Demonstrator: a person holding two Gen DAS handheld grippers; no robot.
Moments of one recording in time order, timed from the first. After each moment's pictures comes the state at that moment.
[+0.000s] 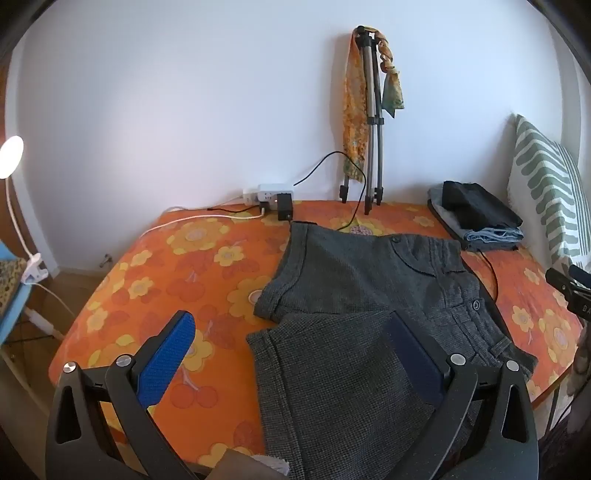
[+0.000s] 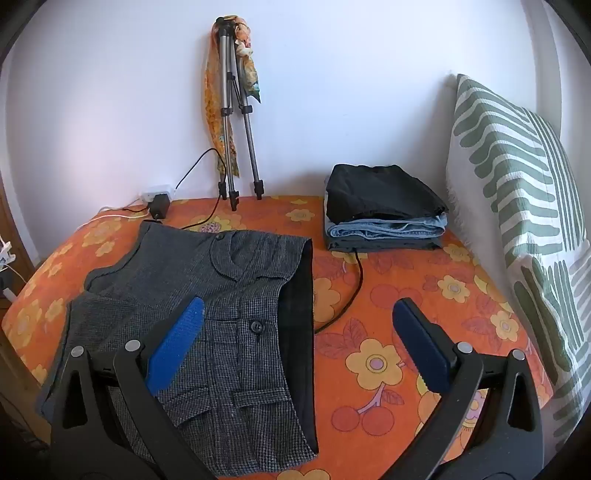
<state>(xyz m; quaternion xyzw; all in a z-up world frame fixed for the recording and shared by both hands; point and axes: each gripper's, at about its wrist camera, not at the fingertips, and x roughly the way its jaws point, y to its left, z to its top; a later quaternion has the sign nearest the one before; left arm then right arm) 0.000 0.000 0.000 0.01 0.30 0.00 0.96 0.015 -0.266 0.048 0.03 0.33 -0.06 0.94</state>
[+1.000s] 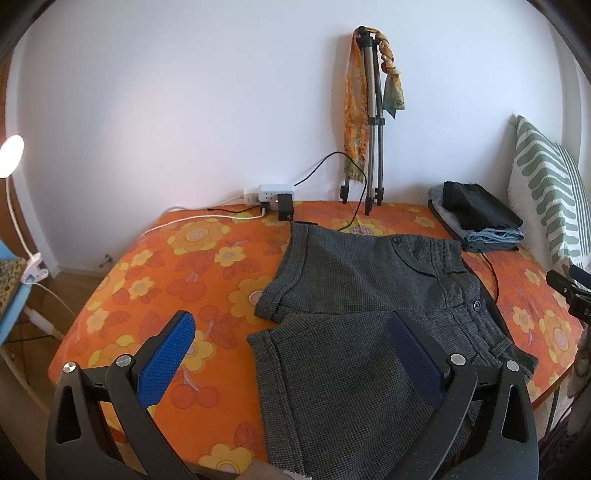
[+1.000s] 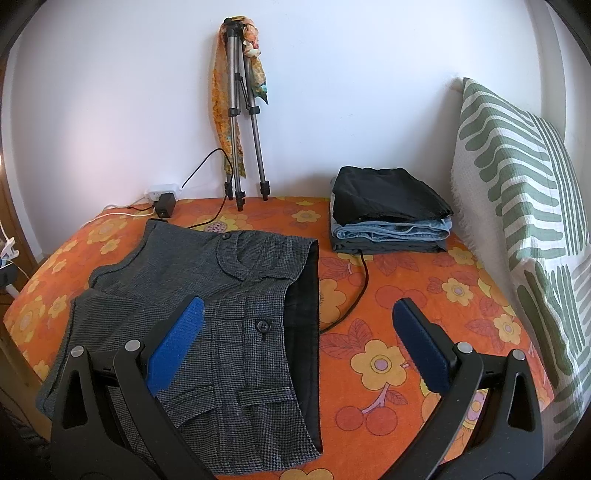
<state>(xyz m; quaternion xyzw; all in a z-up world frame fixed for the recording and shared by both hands) -0.002 -0.005 -0.002 0.02 0.29 0.00 0.96 0.014 -0.261 0.048 0.02 0.32 -0.06 0.94</state>
